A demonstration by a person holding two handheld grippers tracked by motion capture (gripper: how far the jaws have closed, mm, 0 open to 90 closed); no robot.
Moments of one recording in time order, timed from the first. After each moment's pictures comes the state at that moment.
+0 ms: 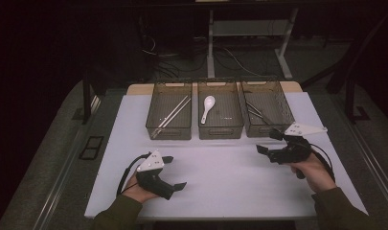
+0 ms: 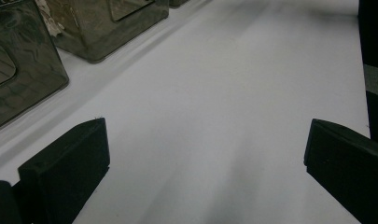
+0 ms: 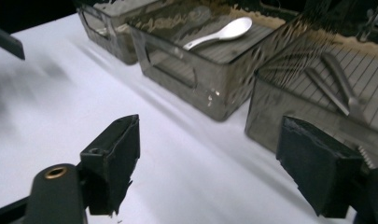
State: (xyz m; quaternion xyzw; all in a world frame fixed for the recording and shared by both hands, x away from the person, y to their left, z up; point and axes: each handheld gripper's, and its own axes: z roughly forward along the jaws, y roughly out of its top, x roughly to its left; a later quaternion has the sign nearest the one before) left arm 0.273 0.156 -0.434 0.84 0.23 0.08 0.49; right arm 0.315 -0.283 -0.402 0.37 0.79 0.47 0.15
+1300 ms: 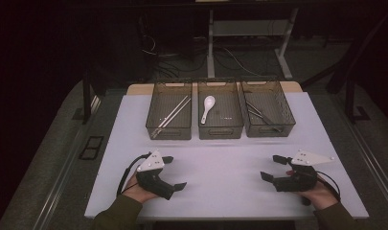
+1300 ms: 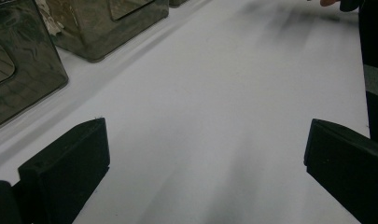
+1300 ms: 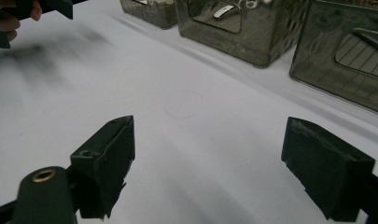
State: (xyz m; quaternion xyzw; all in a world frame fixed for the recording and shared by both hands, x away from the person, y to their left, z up) left arm 0.273 0.157 -0.434 0.84 0.23 0.08 0.49; right arm 0.256 -0.293 -0.437 0.36 0.79 0.49 0.13
